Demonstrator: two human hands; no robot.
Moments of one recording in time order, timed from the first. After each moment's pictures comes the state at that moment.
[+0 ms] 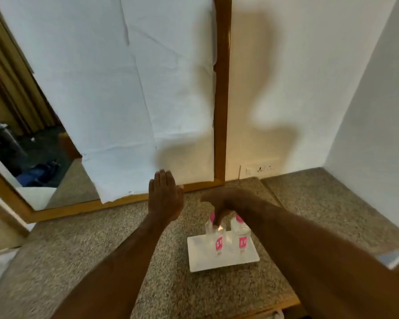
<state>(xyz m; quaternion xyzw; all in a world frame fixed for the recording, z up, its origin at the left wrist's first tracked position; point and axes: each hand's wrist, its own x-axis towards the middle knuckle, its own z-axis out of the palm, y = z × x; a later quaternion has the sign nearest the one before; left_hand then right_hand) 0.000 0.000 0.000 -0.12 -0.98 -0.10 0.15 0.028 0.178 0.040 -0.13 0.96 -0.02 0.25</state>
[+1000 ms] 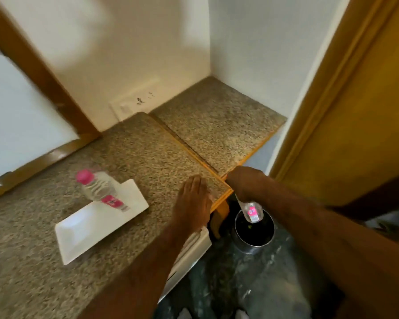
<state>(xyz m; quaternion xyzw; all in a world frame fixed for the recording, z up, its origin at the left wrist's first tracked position) 0.172 0.309 -0.203 -0.47 -0.88 -0.07 -0.05 0.244 0.471 -0.123 0.11 0.96 -0.02 0.27</state>
